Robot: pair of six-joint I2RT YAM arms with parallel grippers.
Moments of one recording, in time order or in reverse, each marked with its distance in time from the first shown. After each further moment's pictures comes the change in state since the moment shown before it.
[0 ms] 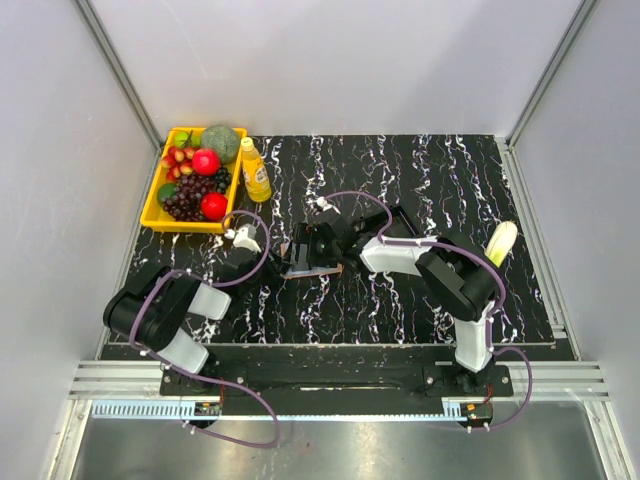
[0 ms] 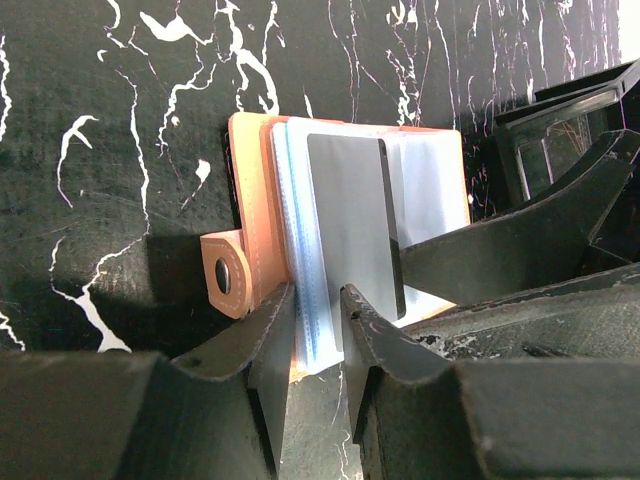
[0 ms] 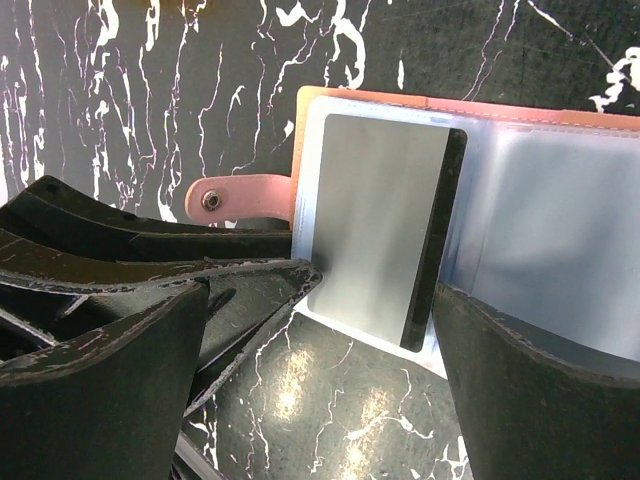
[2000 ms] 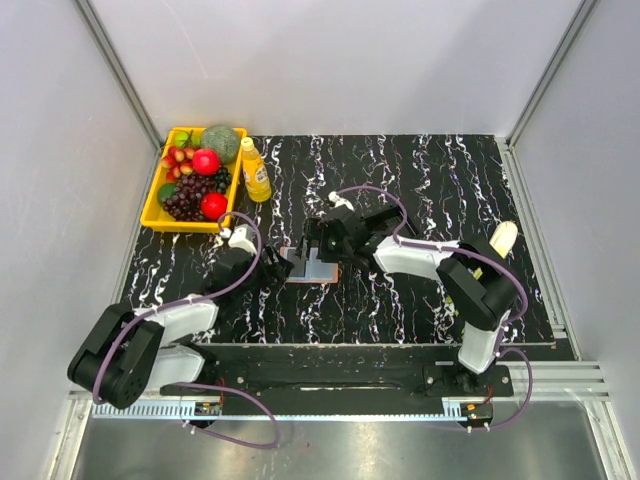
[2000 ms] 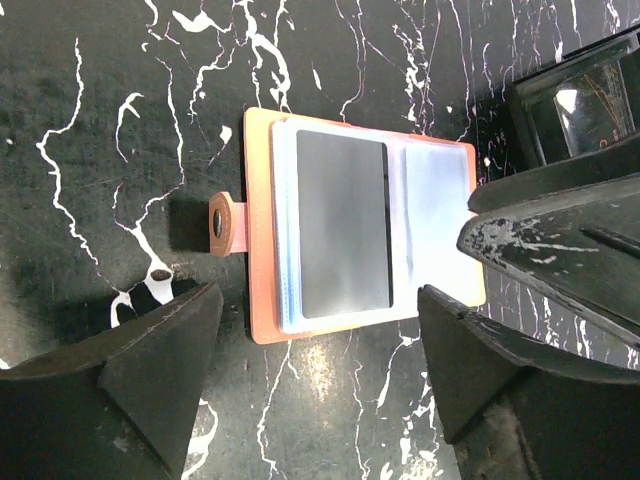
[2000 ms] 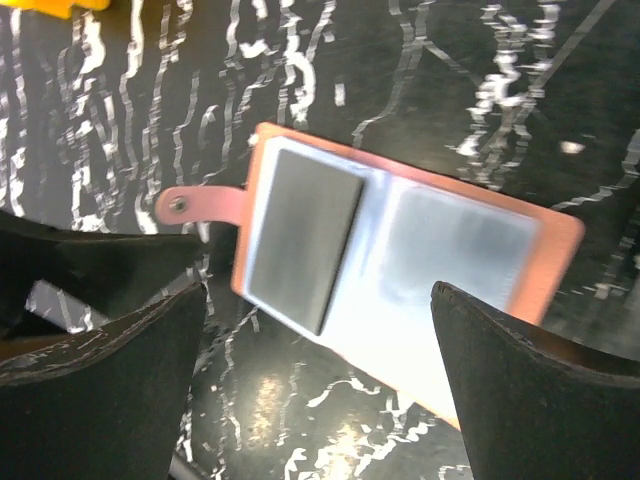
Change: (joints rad) left arm -0.012 -0.313 -0.010 -0.345 -0.069 0.111; right arm -0.031 -0.116 -0.049 -0.056 0.044 -0.059
